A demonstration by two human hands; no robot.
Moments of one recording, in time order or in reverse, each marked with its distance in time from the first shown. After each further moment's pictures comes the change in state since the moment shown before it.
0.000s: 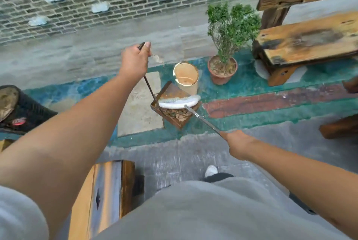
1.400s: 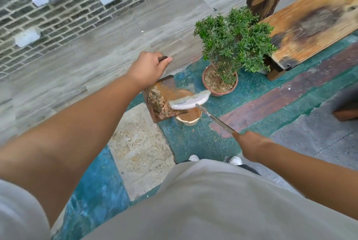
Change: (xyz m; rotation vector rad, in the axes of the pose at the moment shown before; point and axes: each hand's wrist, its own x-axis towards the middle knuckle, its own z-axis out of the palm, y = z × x) left_hand 0.477 -0.008 0.119 0.466 -0.622 0.541; right_hand 0.324 -0.021 -0.241 0.076 -0.124 0.283
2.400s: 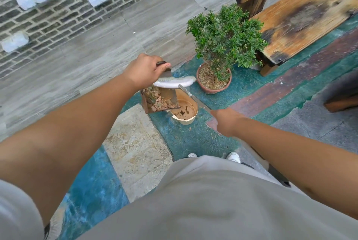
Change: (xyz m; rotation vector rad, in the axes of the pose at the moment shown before) left_hand -0.010 0.001 0.000 0.118 -0.075 0.110; right_hand 0.014 -0.044 -0.058 0.308 0.111 0.004
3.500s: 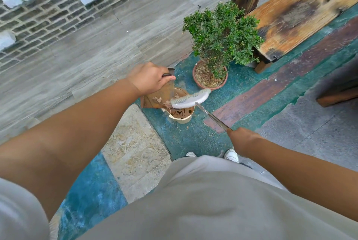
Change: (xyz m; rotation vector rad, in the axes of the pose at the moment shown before) left_hand -0.009 -0.009 0.016 0.148 -0.094 0.242; right_hand -0.021 0.029 0.062 -0.255 -0.092 0.105
